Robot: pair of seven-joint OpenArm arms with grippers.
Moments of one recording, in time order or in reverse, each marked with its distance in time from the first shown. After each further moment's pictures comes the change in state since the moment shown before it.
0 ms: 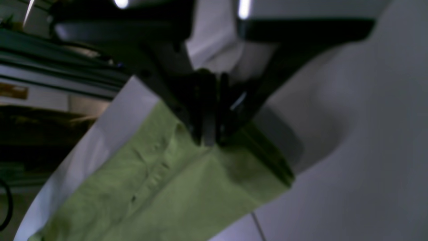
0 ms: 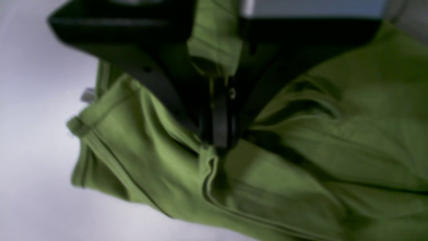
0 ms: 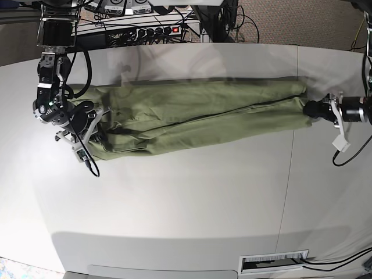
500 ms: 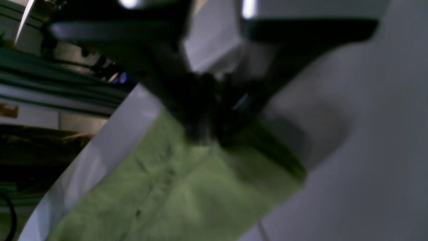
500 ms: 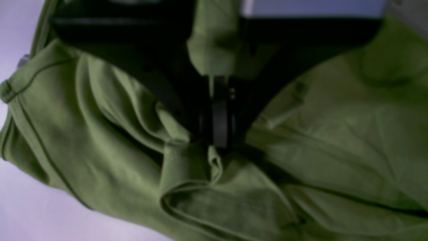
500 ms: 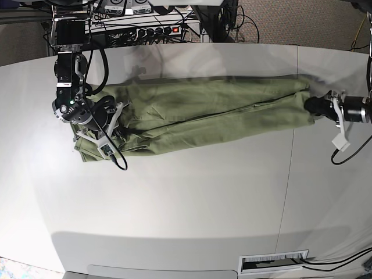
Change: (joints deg) left arm 0.8 -1.4 0.0 2.5 -0.2 0.0 2.4; right arm 0.0 -3.9 -5.4 0.0 -6.1 0.0 0.8
